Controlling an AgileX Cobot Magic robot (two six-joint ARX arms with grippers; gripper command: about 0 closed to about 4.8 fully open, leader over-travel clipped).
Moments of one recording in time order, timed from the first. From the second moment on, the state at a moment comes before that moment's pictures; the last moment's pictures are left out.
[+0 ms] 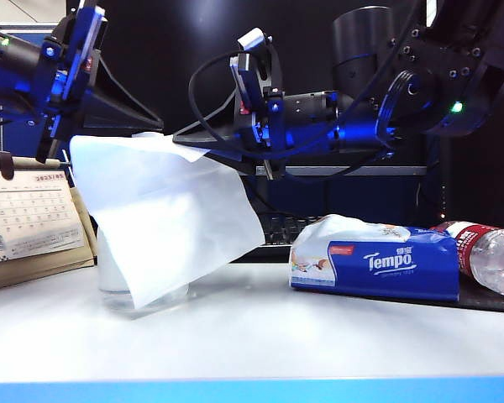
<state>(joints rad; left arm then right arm) -0.26 1.36 0.66 0.39 0.73 -0.35 0.56 1.88 0.92 0.93 -0.82 0.44</state>
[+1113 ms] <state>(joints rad) -0.28 1.40 0.68 0.38 0.71 -0.25 0.56 1.88 0.92 0.98 -0.82 0.47</state>
